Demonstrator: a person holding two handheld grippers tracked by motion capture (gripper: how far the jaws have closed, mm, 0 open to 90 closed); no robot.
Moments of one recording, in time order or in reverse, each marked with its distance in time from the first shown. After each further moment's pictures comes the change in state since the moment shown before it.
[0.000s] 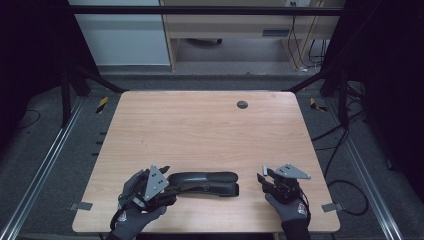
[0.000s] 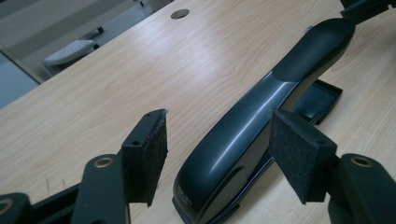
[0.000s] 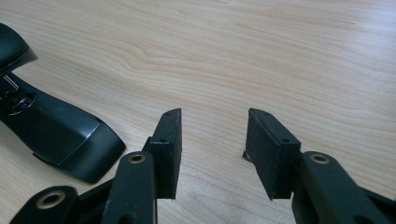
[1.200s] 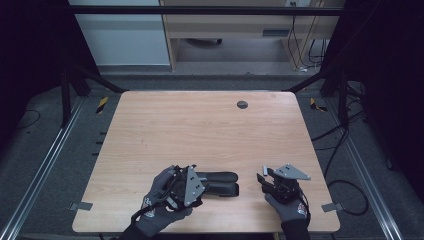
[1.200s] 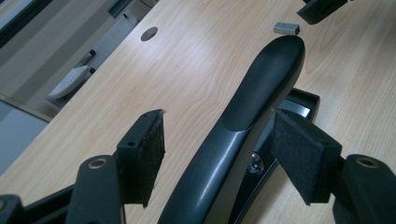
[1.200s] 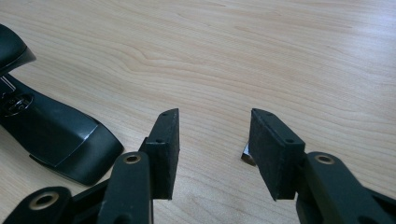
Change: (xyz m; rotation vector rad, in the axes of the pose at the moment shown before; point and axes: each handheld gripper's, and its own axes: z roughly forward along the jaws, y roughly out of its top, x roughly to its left) left arm -0.047 0.044 0.031 0.054 -0.014 0.244; right arm 0.001 -0.001 0.000 -0.014 -0.009 -0.008
